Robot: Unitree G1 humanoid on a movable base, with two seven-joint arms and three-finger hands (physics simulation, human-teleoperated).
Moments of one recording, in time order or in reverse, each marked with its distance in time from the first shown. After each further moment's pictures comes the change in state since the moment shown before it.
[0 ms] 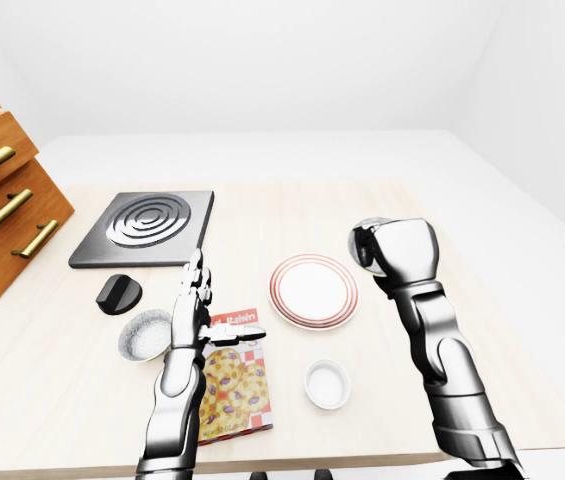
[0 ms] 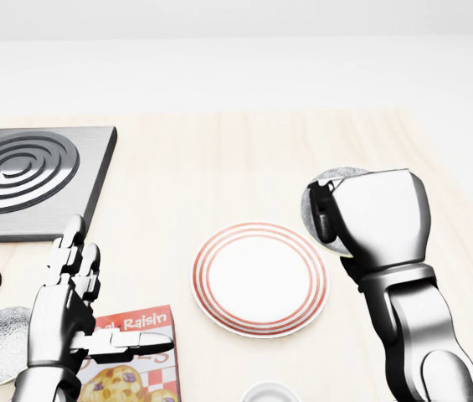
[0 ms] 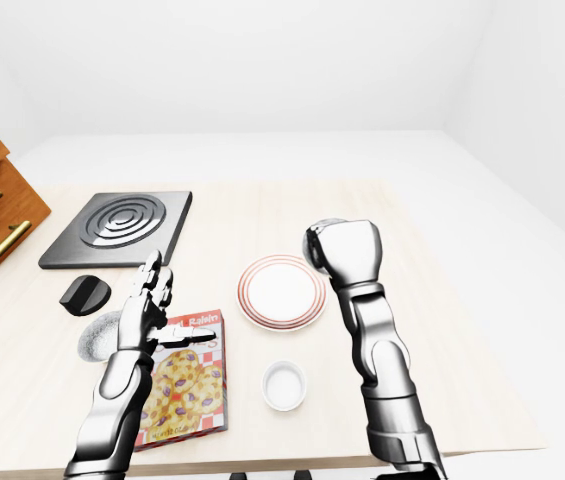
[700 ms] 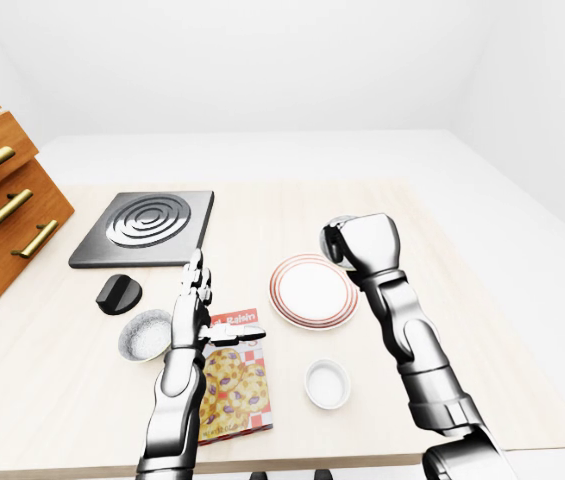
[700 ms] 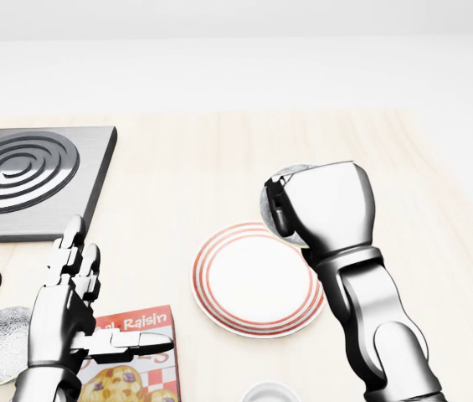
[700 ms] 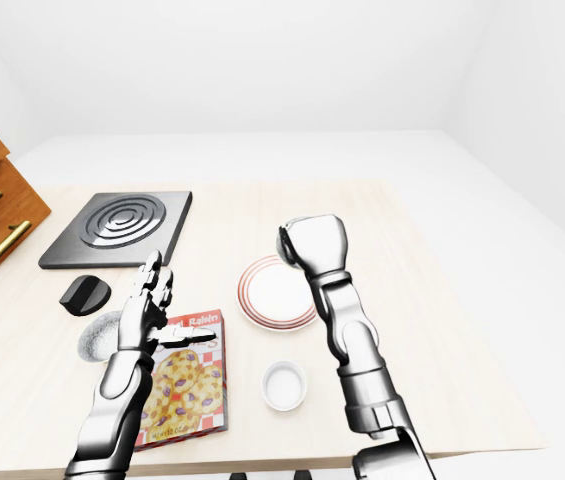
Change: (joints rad) left arm -0.003 0.001 0.001 0.014 -0.001 -0.012 -0.001; right arm -0.134 0.055 0.084 0.206 -0.030 0.000 -0.054
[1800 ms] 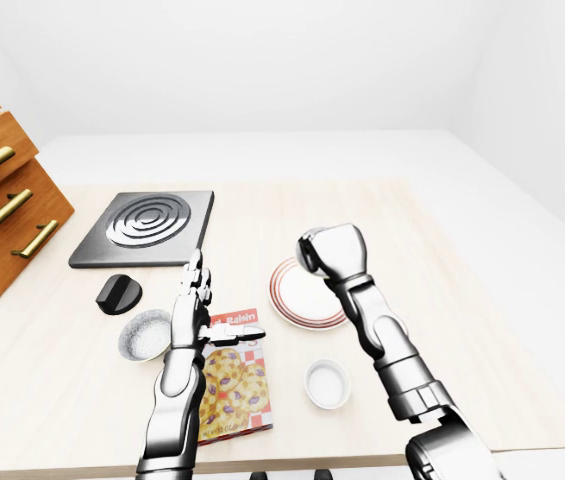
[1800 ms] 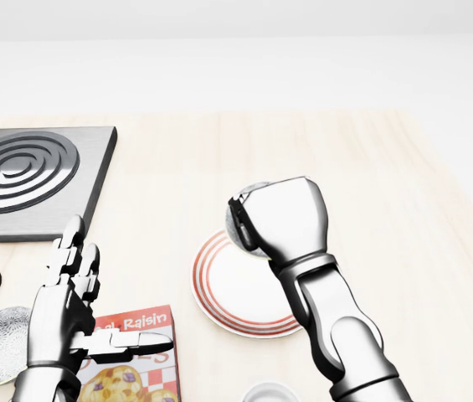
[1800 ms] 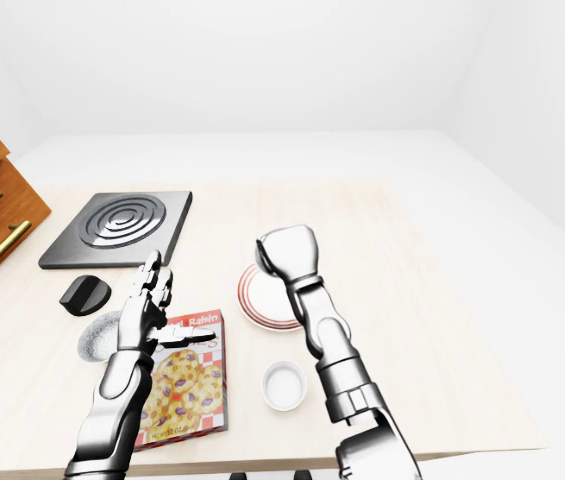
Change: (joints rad) left arm 0.001 0.000 0.001 -0.004 -0.002 0.002 -0.001; right arm -0.078 0.069 0.073 0.245 -0.043 0.000 -0.123
